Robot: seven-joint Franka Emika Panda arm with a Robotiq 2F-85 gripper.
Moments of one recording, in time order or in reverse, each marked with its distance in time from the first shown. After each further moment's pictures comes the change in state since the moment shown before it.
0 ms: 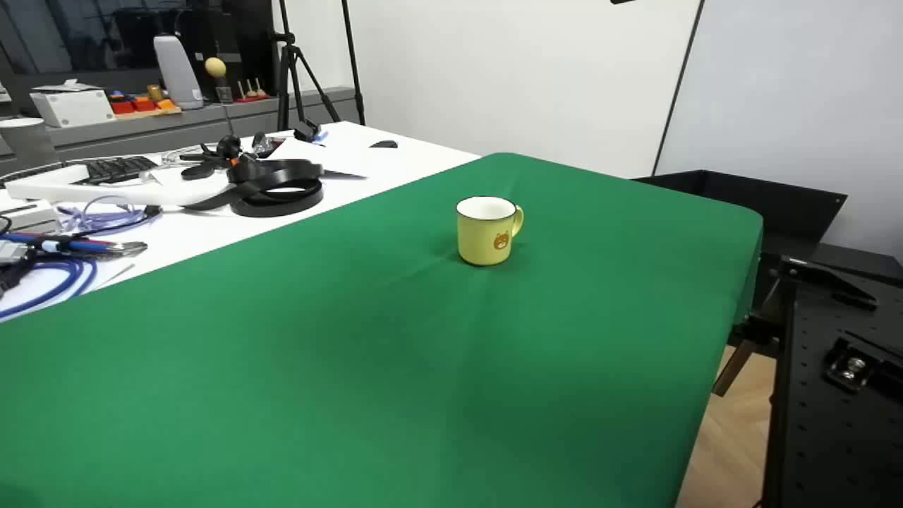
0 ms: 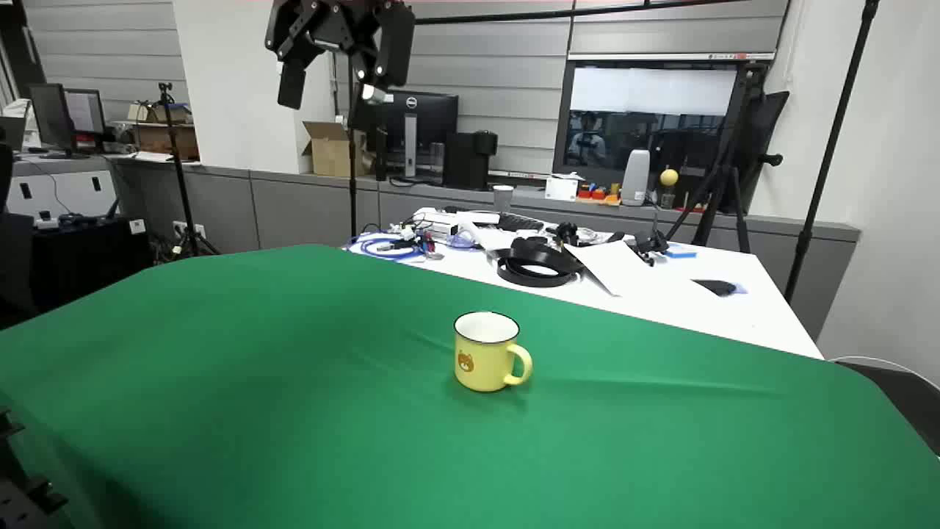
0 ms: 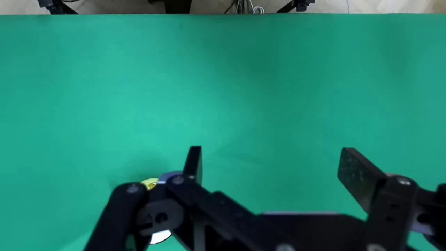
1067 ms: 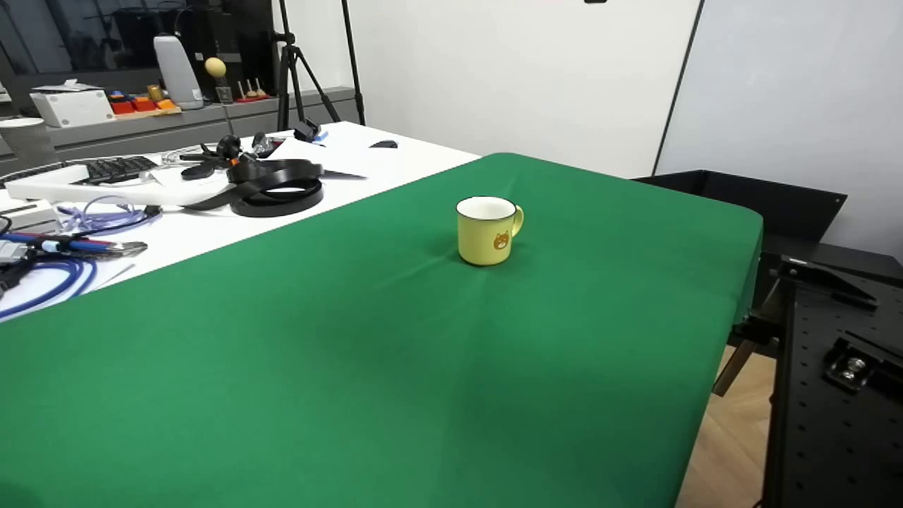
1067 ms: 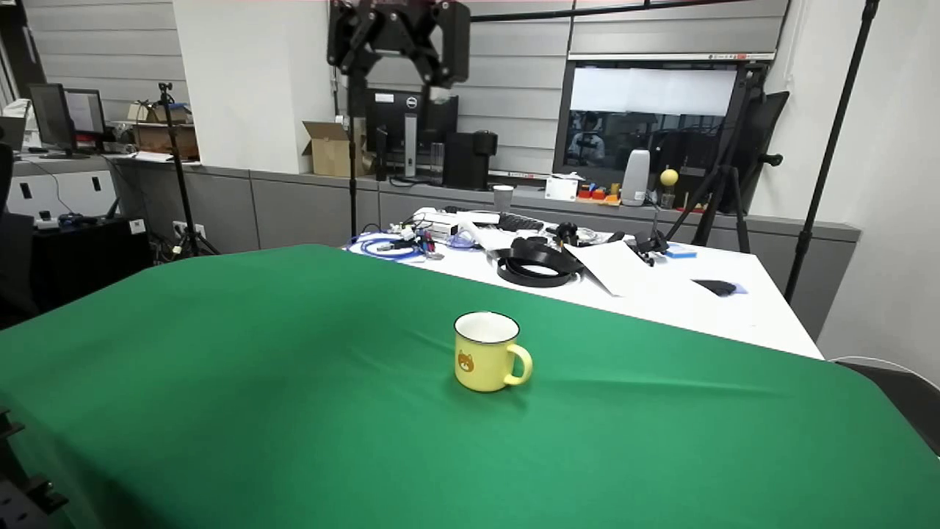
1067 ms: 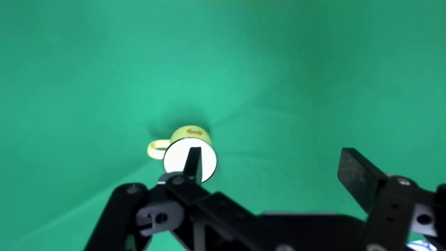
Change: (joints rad) arm -0.053 0.026 0.006 -0.001 -0.081 0.200 0.003
